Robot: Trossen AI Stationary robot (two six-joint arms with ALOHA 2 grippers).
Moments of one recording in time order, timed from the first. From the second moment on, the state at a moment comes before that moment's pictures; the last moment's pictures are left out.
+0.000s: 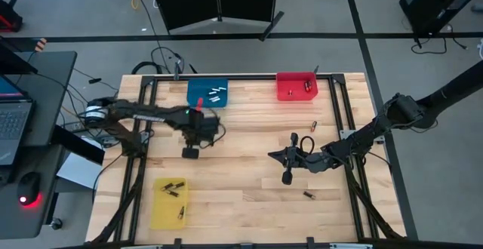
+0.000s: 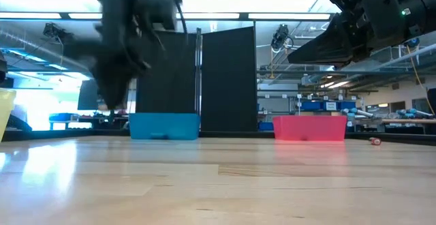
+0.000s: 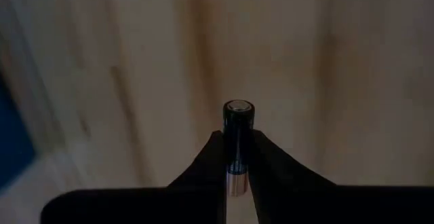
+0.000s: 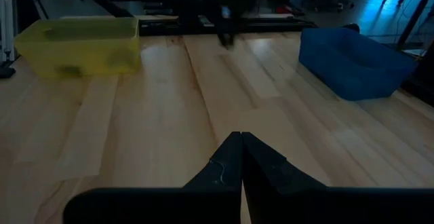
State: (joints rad) left arm 0.09 1.55 1.03 -1.00 -0.08 0.17; right arm 0.45 1.41 0.42 0.61 0.68 0.21
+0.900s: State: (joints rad) left arm -0.87 1.55 1.05 -0.95 0.05 -1.24; right arm 0.22 1.41 0.42 0.62 0.38 0.12
